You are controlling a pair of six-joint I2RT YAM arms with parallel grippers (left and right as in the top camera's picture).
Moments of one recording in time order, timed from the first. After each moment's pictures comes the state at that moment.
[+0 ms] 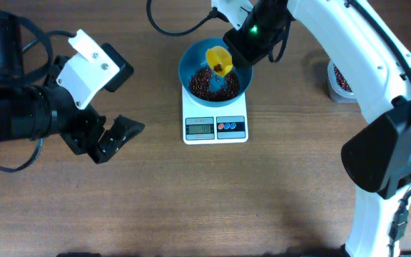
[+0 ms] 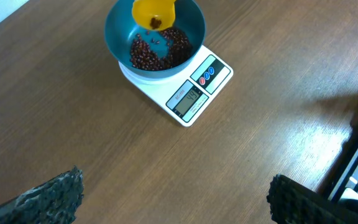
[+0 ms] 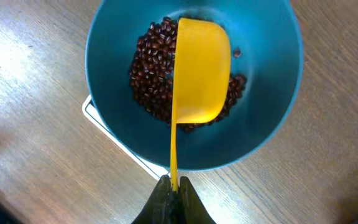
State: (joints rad) left arm -0.04 1.15 1.38 -1.25 0.51 0.69; right arm 0.41 2.09 2.13 -1.40 -0.20 -0.28
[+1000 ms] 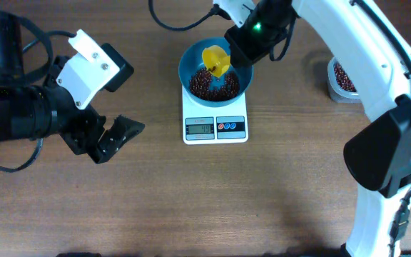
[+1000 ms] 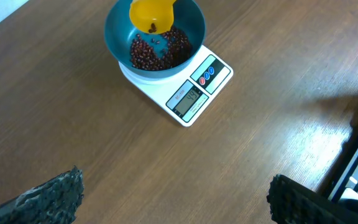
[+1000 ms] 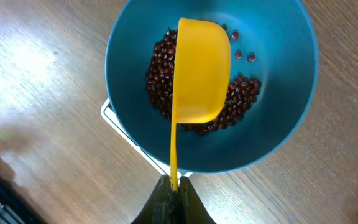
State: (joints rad) left arm -0.04 1.15 1.38 -1.25 0.51 0.69; right arm 0.39 2.09 2.14 -1.41 -0.29 -0.28
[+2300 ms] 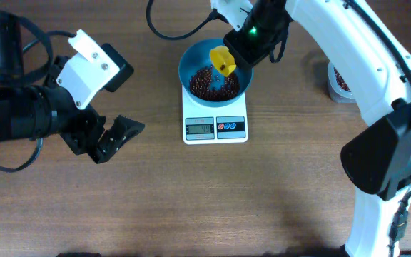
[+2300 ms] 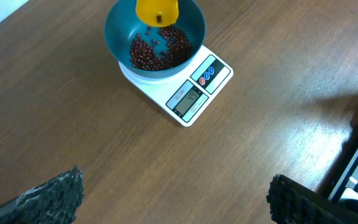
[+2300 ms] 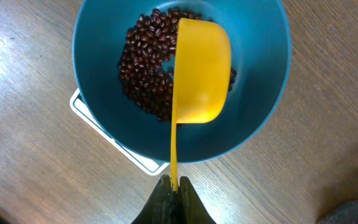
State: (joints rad) left arm -0.04 1.15 1.38 -1.25 0.51 0.69; right arm 0.43 2.09 2.14 -1.42 -0.14 -0.28
